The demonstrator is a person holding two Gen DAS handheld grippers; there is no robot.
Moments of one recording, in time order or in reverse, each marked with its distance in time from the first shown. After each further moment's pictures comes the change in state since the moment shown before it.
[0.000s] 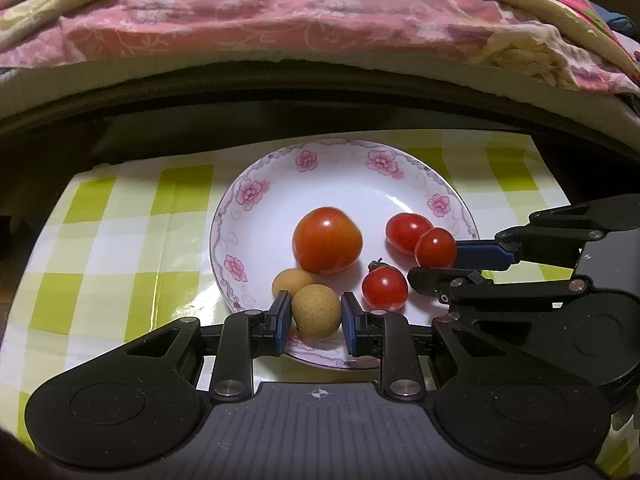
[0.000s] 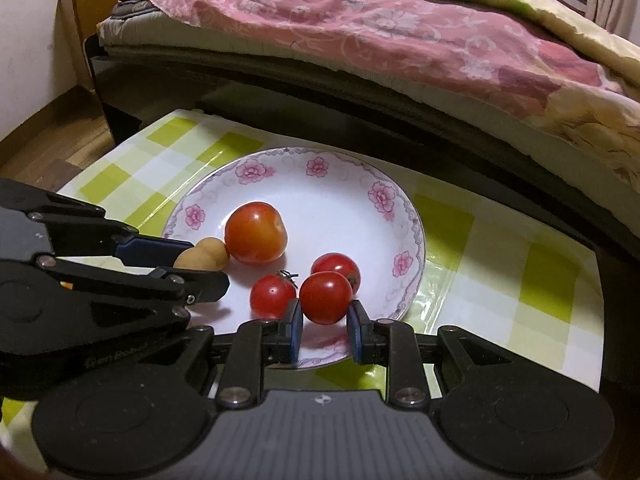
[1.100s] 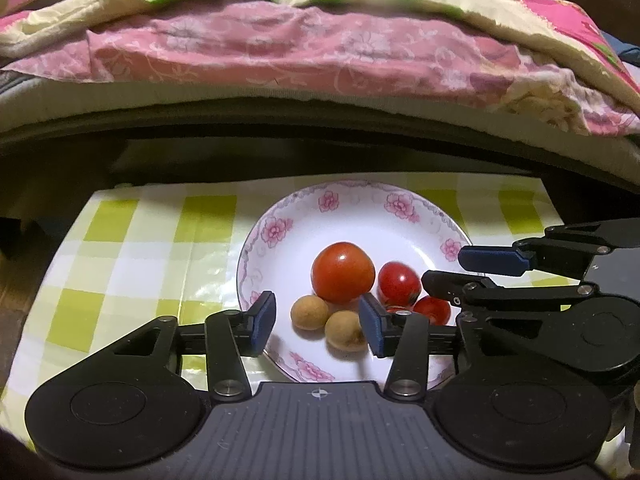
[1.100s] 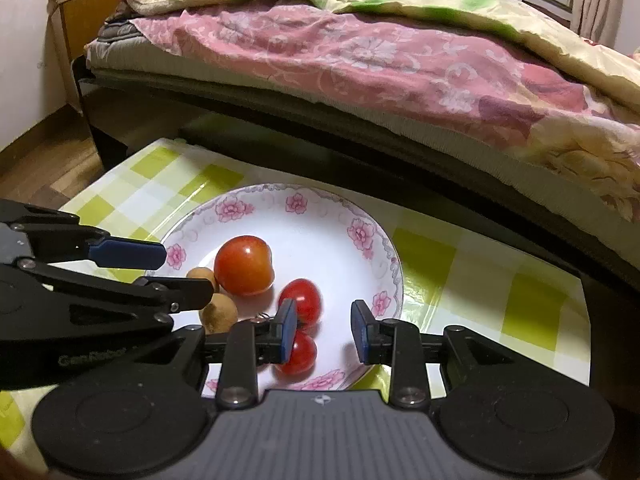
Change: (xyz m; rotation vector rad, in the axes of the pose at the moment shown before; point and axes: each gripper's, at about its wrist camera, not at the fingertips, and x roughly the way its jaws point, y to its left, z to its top) left arm -0.016 0.012 0.012 -0.054 -0.074 0.020; right arm -0.009 -0.008 0.012 0.034 -0.060 -0.032
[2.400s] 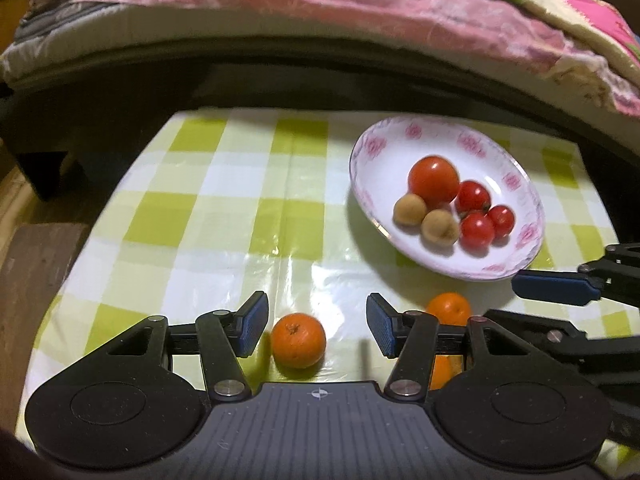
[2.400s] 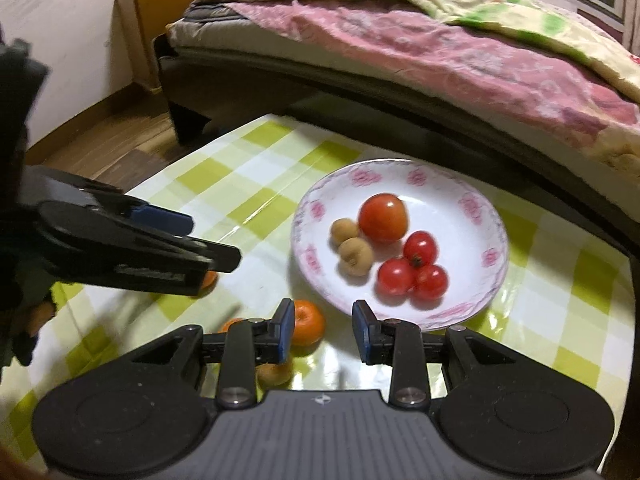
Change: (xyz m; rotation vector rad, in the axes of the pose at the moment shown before) left arm -0.024 0.059 -0.055 -0.074 0.098 0.067; right arm -0.044 0.071 -0.036 -0.095 0.025 0.168
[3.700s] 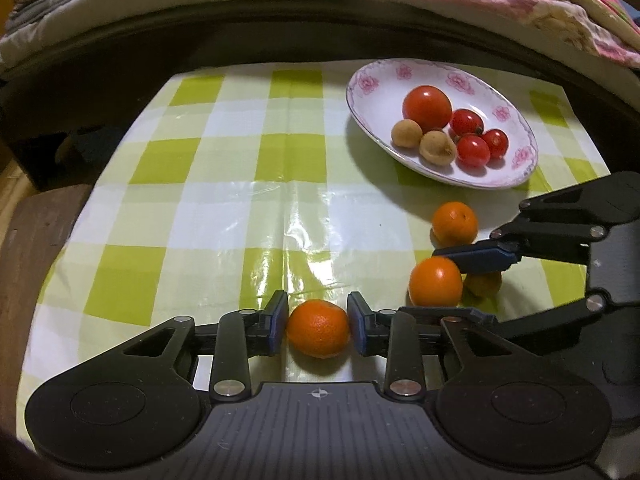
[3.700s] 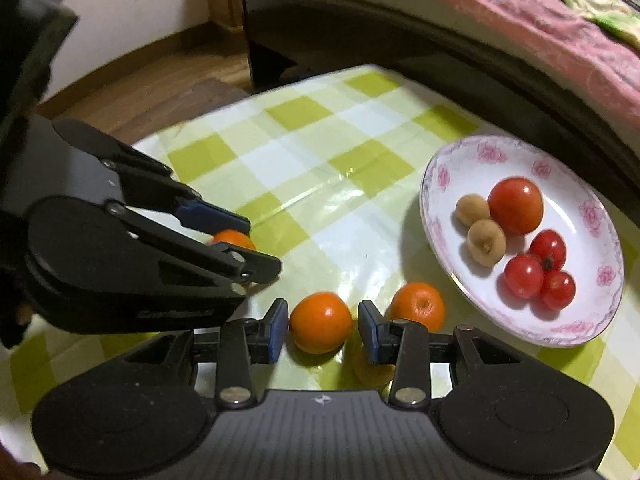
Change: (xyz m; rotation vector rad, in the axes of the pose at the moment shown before) left arm -0.011 0.007 -0.036 0.072 0.070 -0.014; right arm 0.045 0.049 -0.009 -0.189 0.107 0.139
